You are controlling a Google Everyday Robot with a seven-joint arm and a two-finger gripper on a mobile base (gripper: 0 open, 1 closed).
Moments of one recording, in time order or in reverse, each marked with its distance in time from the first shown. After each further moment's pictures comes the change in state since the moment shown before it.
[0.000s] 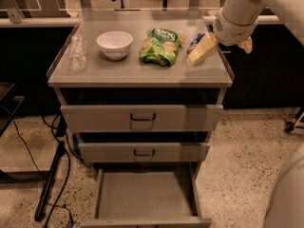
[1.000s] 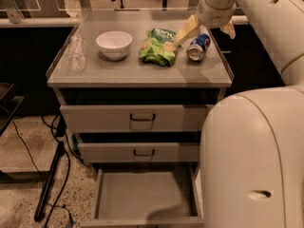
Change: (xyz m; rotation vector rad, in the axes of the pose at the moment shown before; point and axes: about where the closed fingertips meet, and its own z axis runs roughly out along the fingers) arm -0.087 -0.001 0.017 0.010 -0.056 0.115
